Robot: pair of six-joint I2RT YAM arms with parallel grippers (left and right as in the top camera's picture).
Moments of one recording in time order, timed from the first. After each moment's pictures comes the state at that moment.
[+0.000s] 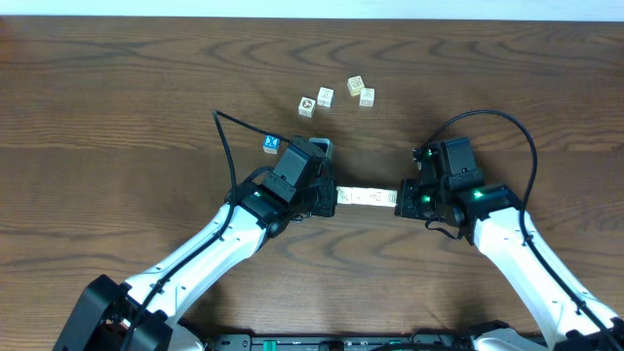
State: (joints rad) left arm -0.64 1.48 0.88 -0.31 0.22 -0.53; right arm 0.29 1.35 0.81 -0.61 -0.25 0.44
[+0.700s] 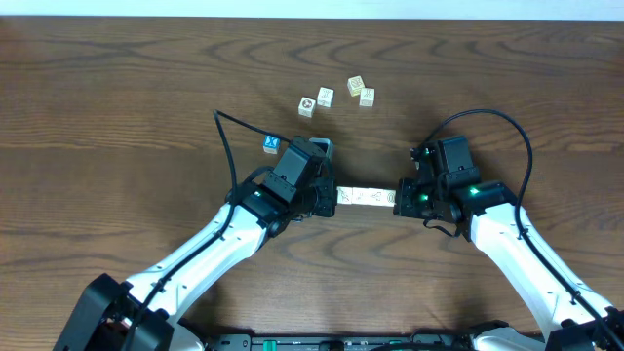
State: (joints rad) left arm -0.64 1.50 0.88 -0.31 0.22 -0.53; right arm 0.29 1.38 0.81 -0.59 -0.25 0.44
